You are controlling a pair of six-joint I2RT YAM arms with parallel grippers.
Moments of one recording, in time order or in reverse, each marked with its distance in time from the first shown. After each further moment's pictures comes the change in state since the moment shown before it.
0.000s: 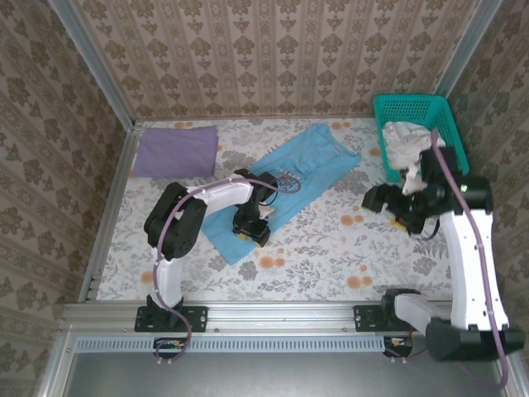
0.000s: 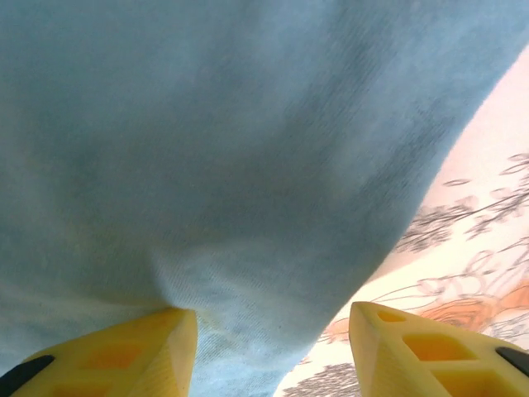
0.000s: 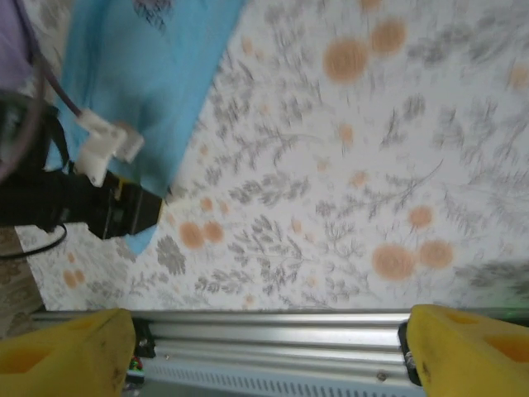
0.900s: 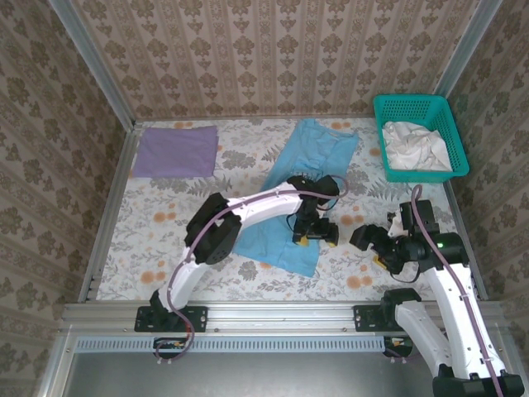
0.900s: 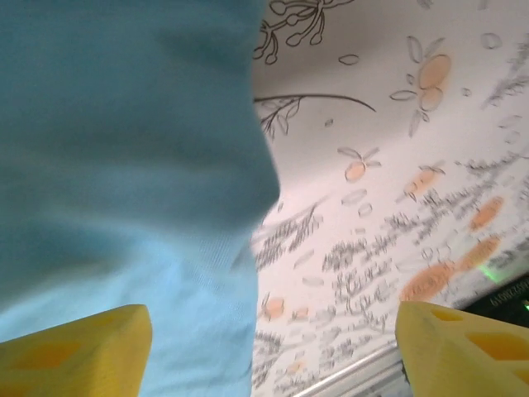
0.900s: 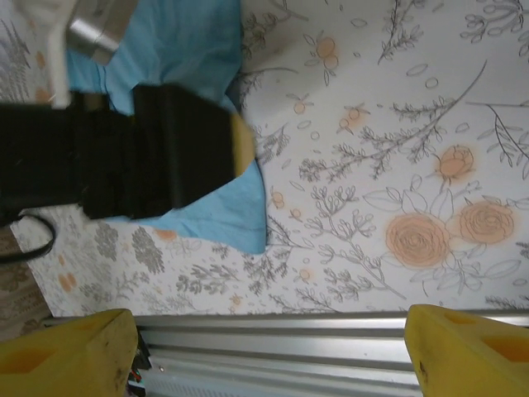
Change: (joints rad) left arm -0.267 0.184 0.432 0.101 0.208 -0.605; right arm 0.108 -0.323 -0.504 0.274 -0.019 0.242
